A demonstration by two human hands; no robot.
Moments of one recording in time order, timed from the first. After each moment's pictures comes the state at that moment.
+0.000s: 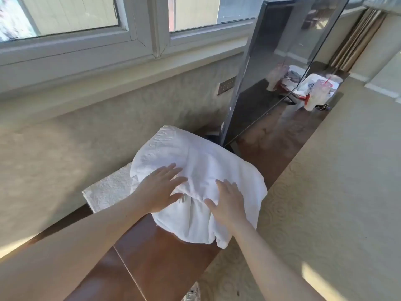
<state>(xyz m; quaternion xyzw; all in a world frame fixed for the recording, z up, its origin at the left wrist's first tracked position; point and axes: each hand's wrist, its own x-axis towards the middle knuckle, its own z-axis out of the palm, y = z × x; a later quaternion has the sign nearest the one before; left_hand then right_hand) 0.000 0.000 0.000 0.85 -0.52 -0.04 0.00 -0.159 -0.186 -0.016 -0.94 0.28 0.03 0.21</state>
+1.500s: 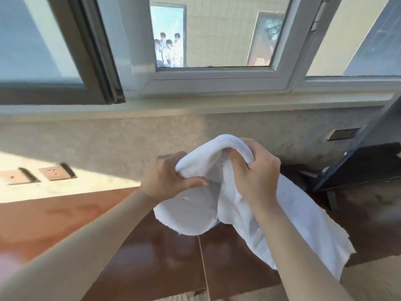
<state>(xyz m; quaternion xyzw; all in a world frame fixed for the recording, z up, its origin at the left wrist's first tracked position) -0.107 0.208 0.130 0.88 -0.20 0.21 0.38 -0.134 0.004 0.178 -0.81 -0.08 -0.33 0.49</state>
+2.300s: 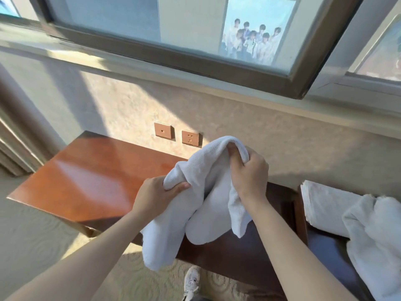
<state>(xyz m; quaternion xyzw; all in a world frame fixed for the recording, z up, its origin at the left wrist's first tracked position) -0.317 0.564 0.041 0.87 0.22 0.17 0.41 -0.190 0.373 0.110 -0.81 -0.18 -0.11 0.54</state>
